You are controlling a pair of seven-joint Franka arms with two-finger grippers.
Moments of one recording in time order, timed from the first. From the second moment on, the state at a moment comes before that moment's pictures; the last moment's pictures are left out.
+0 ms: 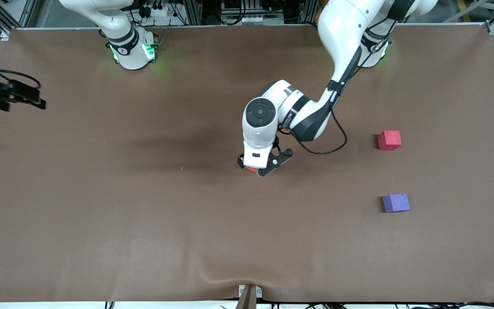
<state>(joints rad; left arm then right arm) -0.72 0.74 -0.05 -1.33 0.00 2.04 -1.46 0.08 0.06 -0.13 -1.42 0.04 1.33 -0.10</state>
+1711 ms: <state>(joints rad) -0.65 0.81 -0.02 -1.30 0.00 2.15 -1.72 -0.01 0.06 -0.02 -1.45 -0.01 1.32 -0.12</state>
